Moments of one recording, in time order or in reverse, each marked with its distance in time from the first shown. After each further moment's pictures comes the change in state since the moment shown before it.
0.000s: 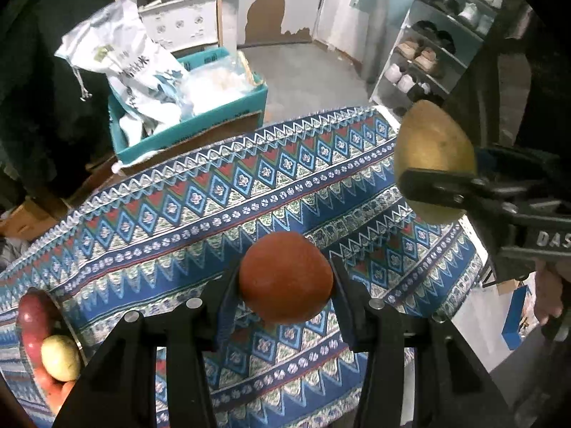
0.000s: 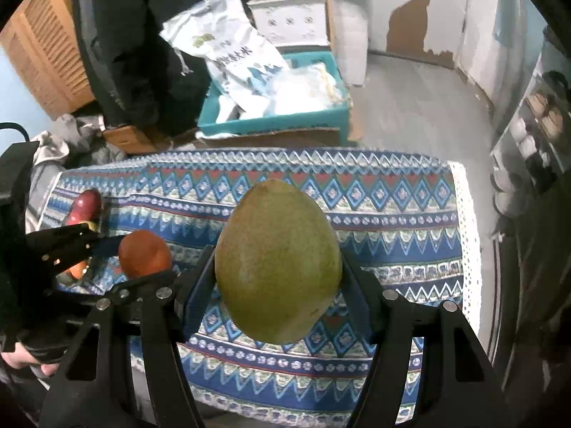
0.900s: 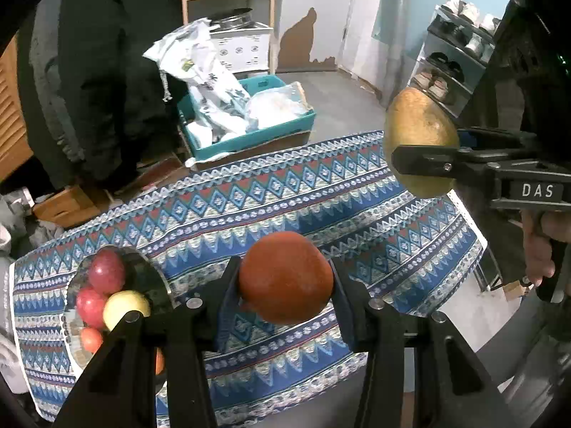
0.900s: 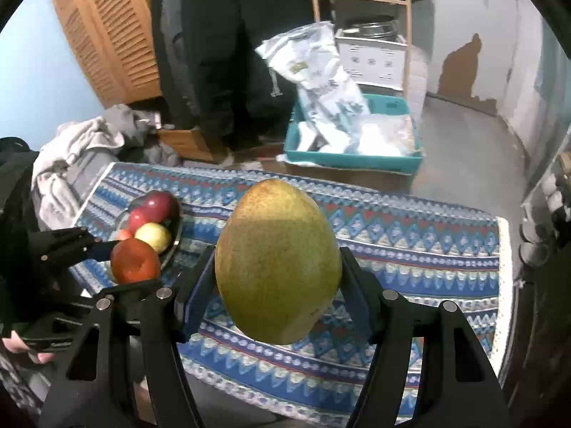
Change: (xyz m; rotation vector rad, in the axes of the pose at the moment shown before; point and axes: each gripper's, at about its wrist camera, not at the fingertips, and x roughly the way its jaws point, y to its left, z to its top) left arm -0.108 0.076 -0.070 -0.050 -0.111 0.078; right arm -0.027 0.118 0.011 -0.147 -0.082 0.131
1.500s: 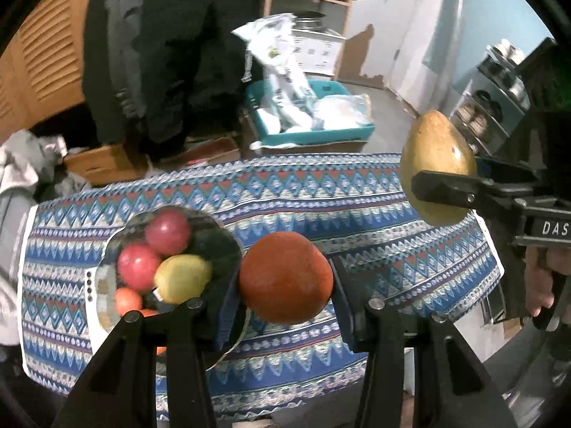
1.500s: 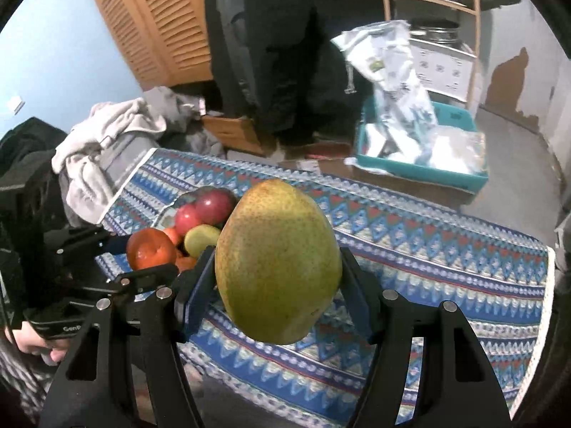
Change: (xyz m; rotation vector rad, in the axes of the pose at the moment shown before) left arm -0.027 0.095 -0.035 -0.203 -0.018 0.073; right arm 0.052 0.092 0.023 -0.087 0.036 0.135
